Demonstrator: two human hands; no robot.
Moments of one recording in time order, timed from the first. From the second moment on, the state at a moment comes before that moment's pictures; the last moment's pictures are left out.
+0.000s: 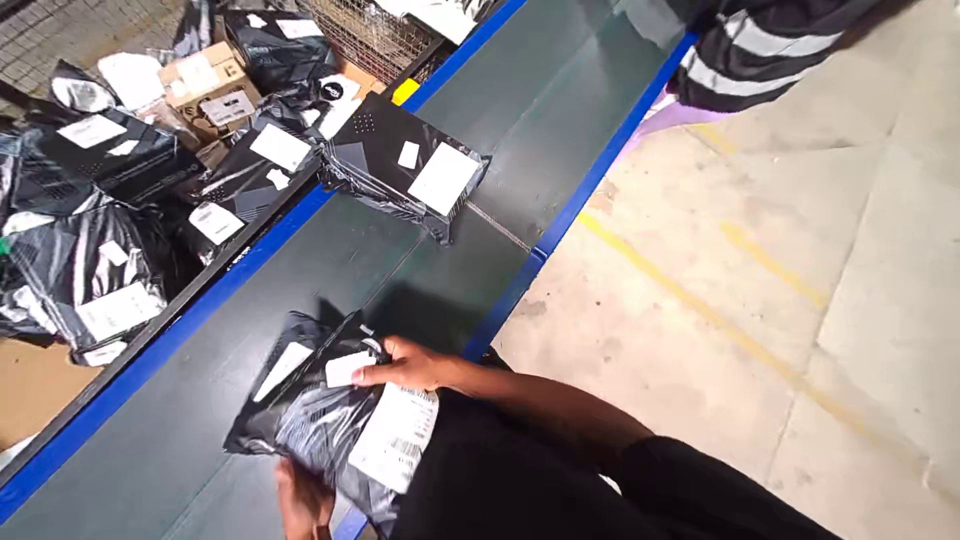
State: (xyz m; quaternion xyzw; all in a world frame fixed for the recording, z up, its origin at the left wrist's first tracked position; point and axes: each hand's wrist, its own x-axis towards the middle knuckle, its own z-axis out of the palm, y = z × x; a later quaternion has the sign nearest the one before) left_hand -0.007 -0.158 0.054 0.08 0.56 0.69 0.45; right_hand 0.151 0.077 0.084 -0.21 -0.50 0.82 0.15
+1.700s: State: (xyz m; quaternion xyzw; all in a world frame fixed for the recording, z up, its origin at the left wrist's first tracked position) left_hand 0.050 0.037 0.025 0.36 0.68 0.51 0.39; right_hand 0.394 0.237 0.029 -0.41 -0.72 0.51 0.24
